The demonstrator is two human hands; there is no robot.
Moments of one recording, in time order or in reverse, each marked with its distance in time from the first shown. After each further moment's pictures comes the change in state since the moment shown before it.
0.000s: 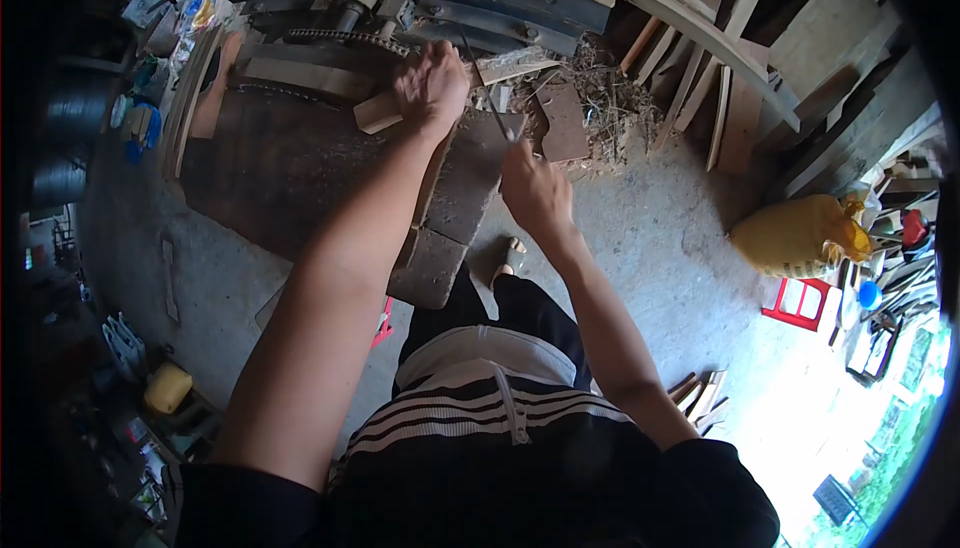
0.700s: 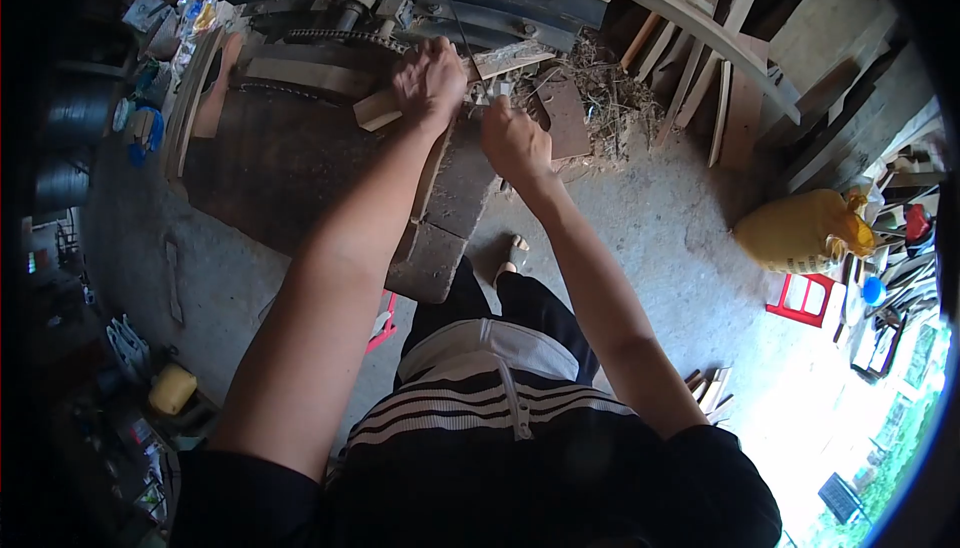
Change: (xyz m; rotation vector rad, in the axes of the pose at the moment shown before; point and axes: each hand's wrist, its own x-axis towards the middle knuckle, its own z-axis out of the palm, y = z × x) left_hand -0.002 -0.001 0.000 0.013 0.000 -0.013; right_hand 0.045 -0.003 0.018 0.038 -0.004 0.104
